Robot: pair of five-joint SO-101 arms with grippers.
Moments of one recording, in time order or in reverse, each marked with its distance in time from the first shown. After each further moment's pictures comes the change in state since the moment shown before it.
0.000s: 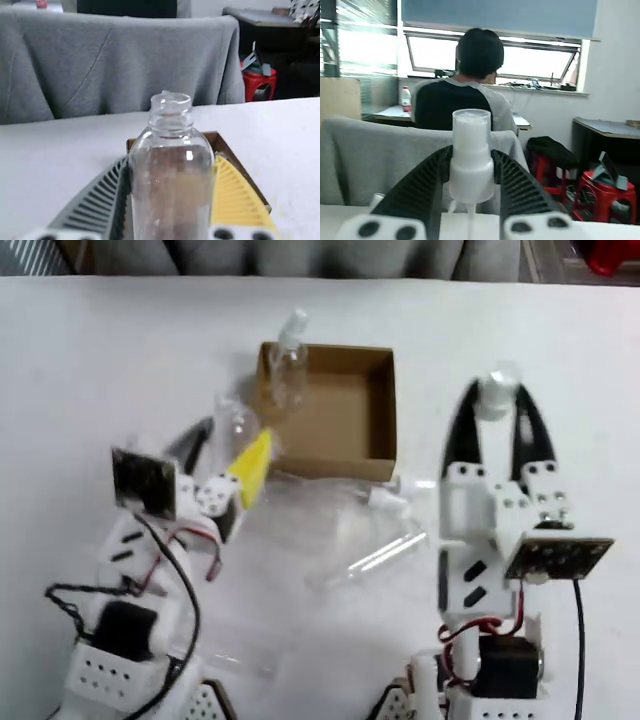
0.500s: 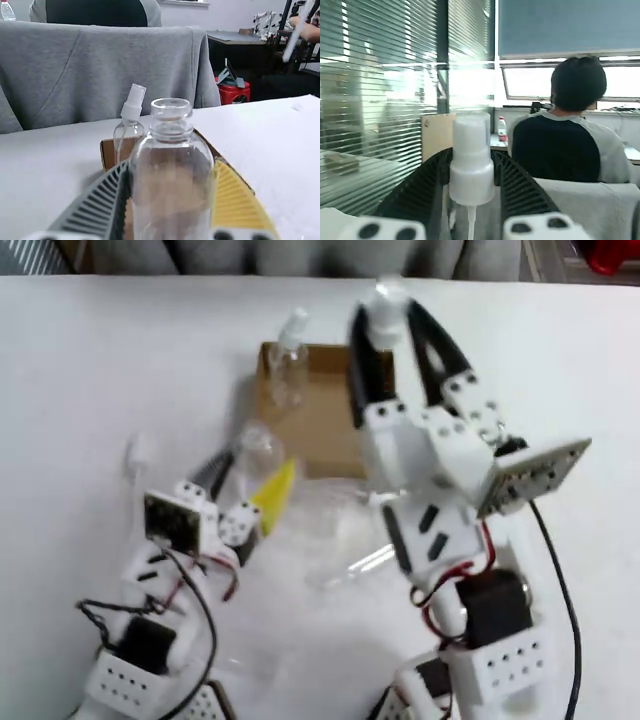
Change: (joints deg) left arm 4.5 -11.8 17.3 -7.0 -2.2; right arm -21.5 28.6 -28.0 -4.8 -3.3
